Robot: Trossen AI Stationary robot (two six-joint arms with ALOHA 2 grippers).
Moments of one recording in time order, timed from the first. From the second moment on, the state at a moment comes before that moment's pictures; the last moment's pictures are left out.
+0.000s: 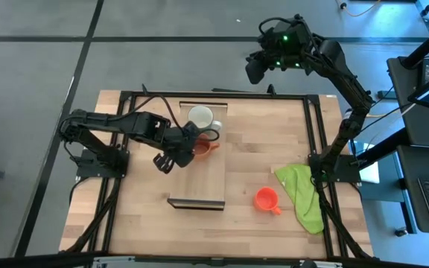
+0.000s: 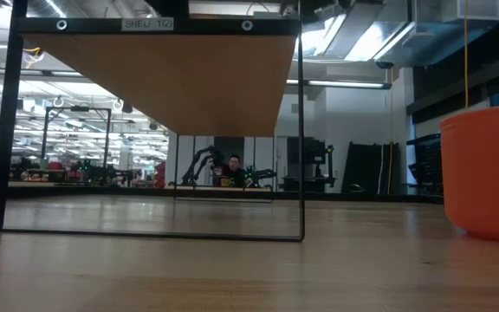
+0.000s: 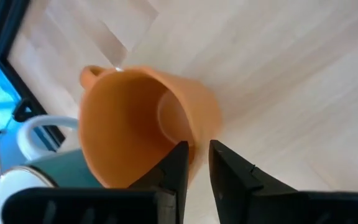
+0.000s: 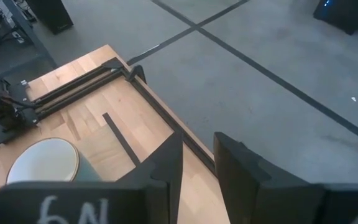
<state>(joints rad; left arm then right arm) -0.11 1.51 1.62 -1.24 -0.20 0.74 -0.52 1.74 2.35 -1.18 0.11 0.13</state>
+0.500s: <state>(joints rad) -0.16 1.42 1.62 -1.26 -0.28 0.57 -0.47 1.64 2.36 -1.28 0.08 -0.04</state>
